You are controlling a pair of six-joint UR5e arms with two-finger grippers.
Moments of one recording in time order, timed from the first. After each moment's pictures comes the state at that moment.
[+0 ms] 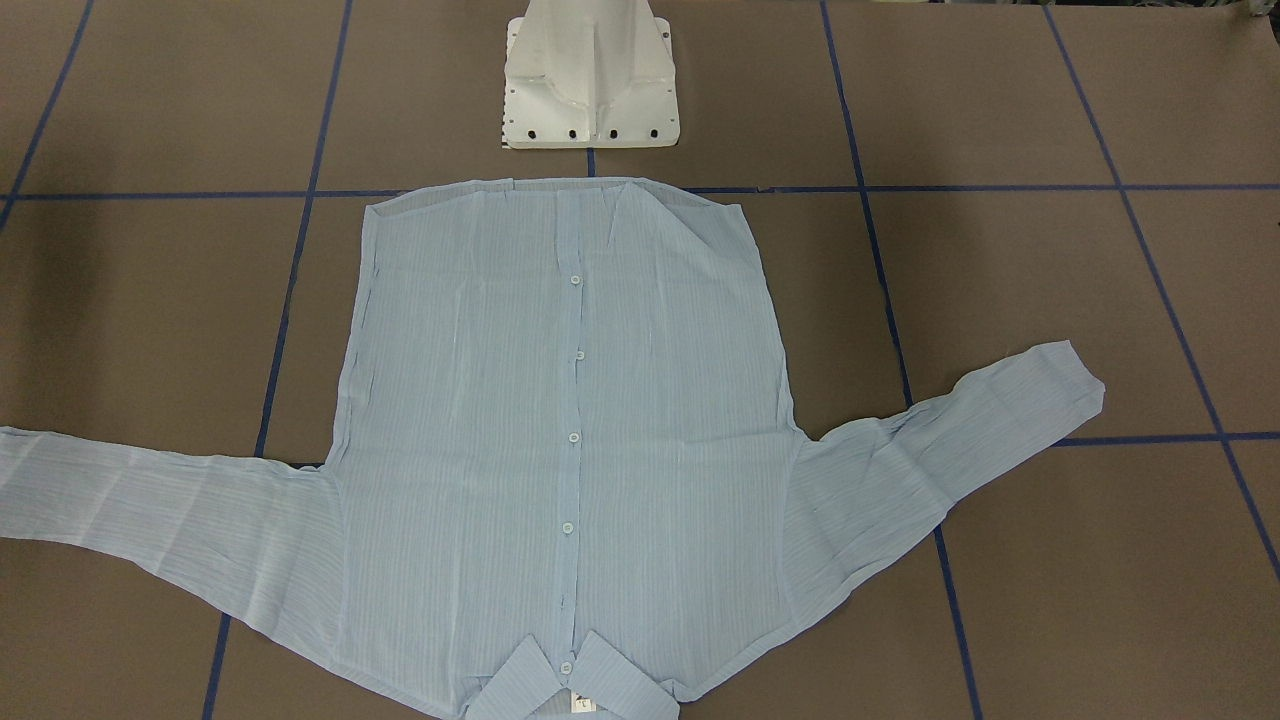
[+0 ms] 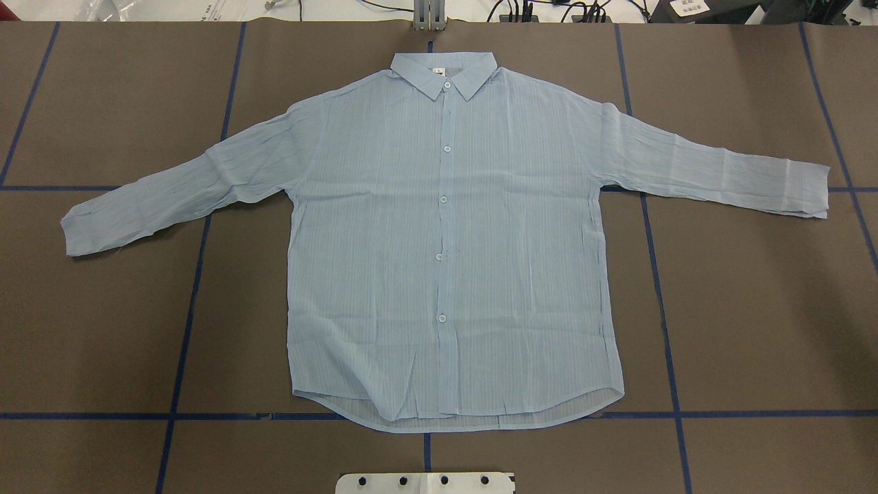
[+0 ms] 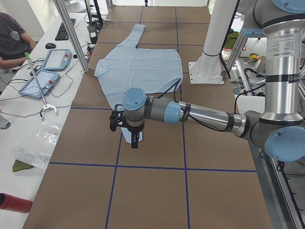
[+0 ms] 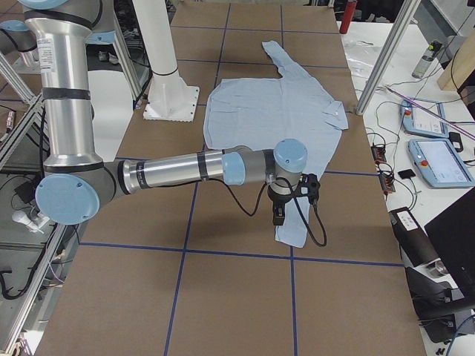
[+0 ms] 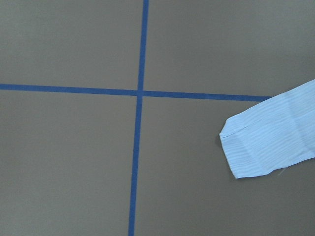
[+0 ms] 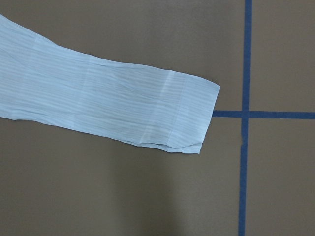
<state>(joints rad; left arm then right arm) -1.53 -1.52 -1.86 -1.55 -2.43 -0.19 1.43 -1.53 1.71 -1.60 2.41 0.17</state>
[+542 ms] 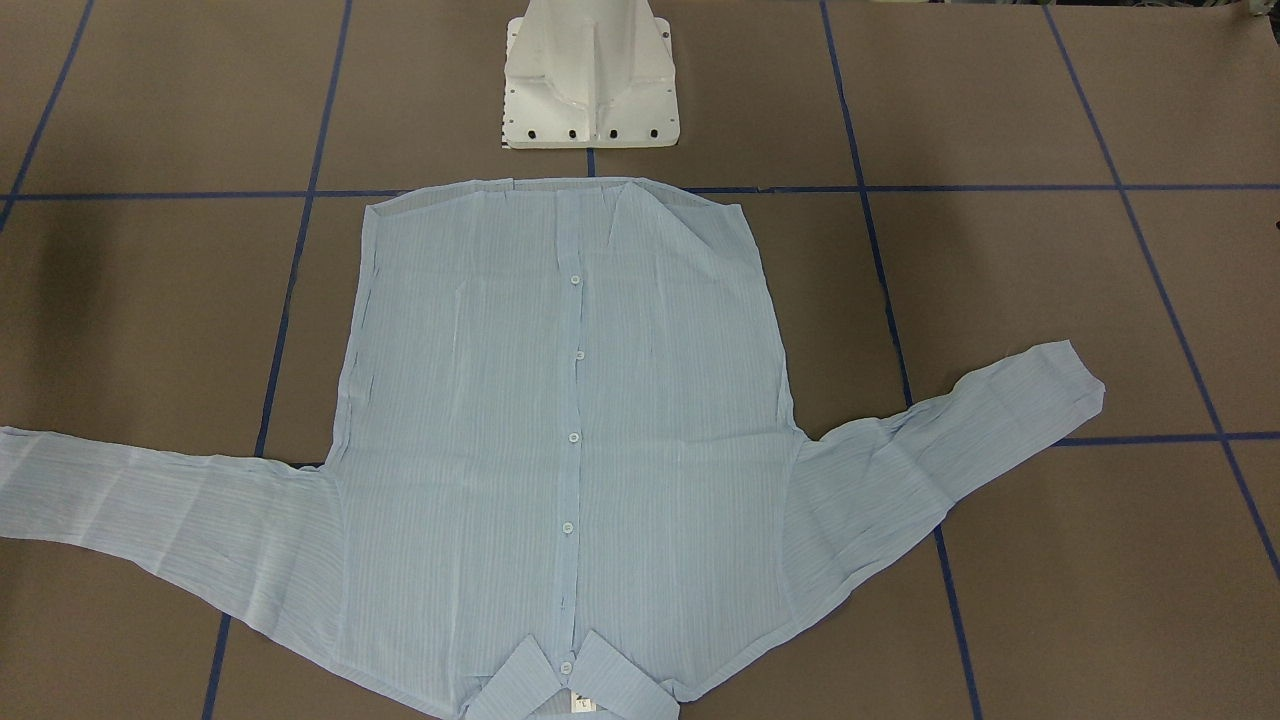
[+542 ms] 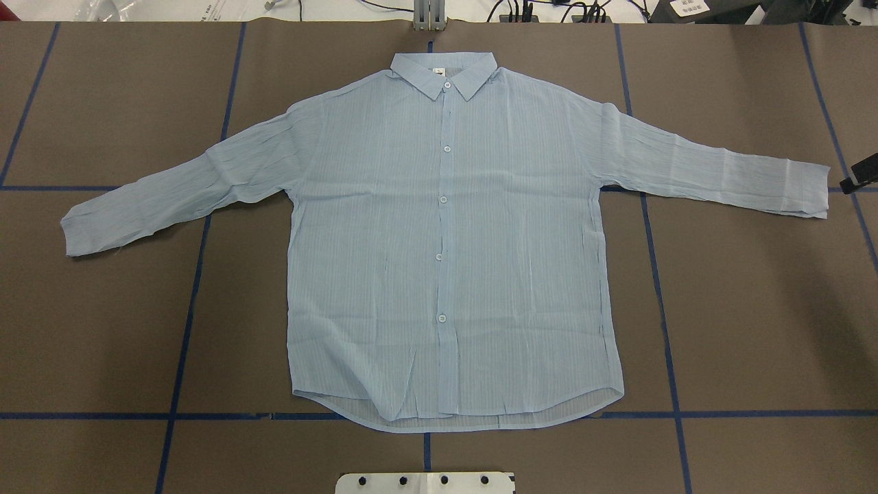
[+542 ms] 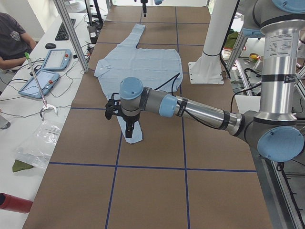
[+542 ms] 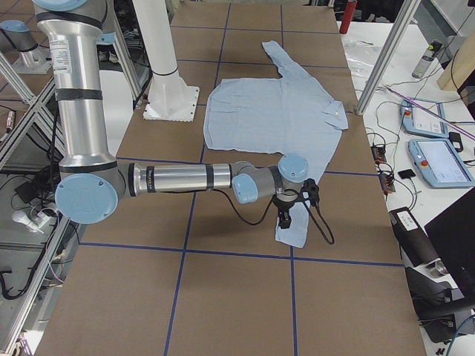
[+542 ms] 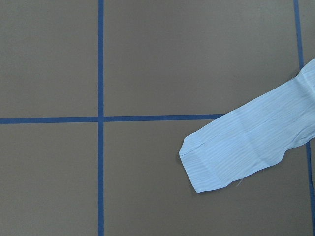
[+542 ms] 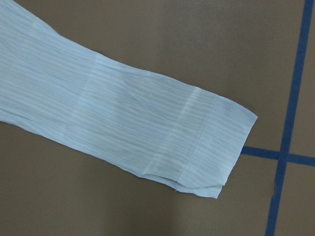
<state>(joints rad) -1.53 -1.55 -1.88 -1.56 -2.45 -0.19 1.33 -1.48 1.47 -1.26 2.38 0.22</state>
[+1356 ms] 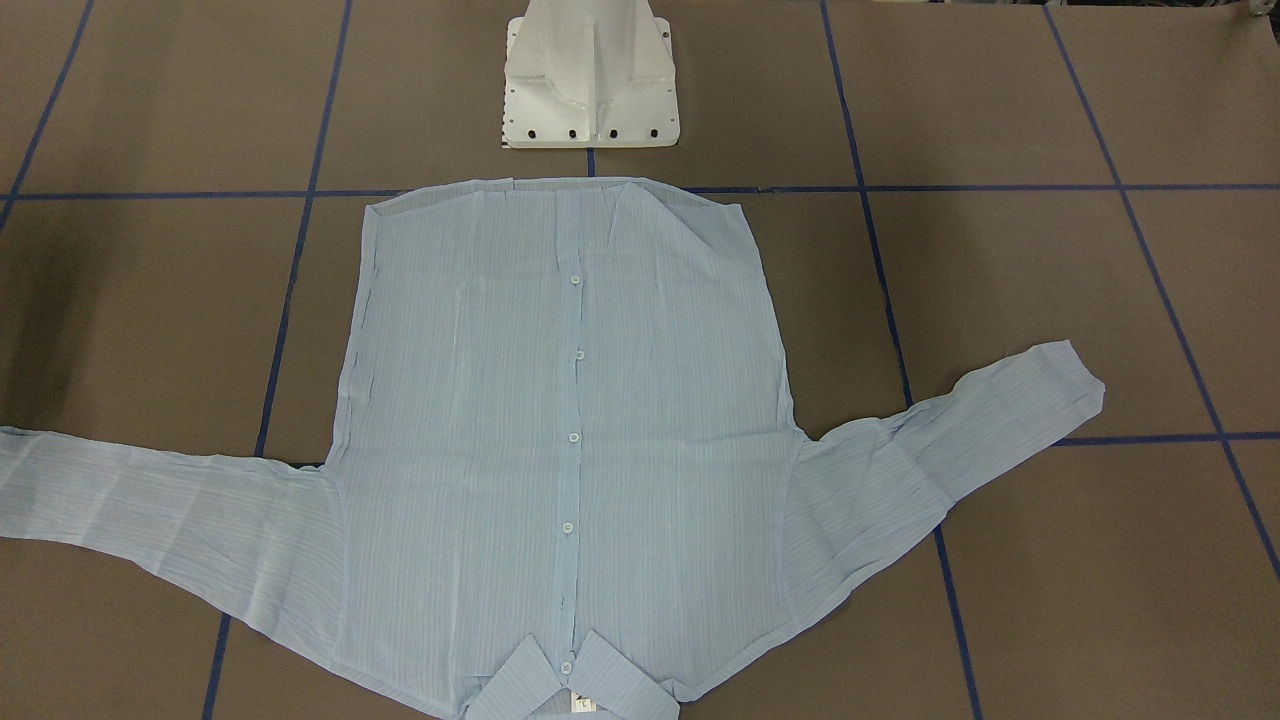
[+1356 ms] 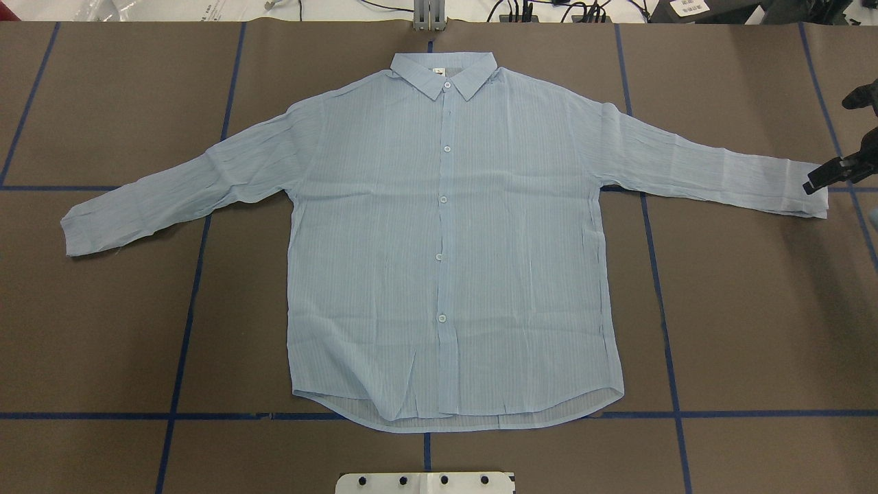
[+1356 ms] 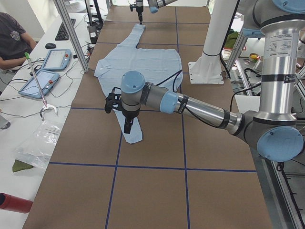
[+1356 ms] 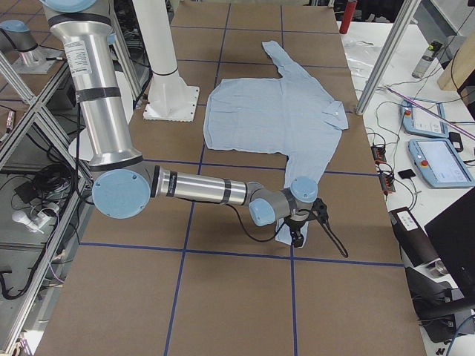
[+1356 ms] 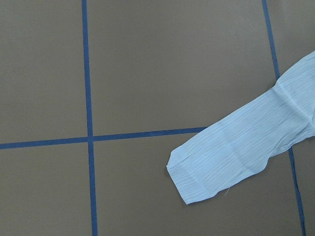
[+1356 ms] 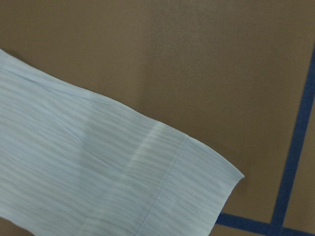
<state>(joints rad) -1.53 -1.55 -1.92 -1.58 -2.44 -0.18 1.26 -1.37 1.18 -1.07 2.27 0.21</state>
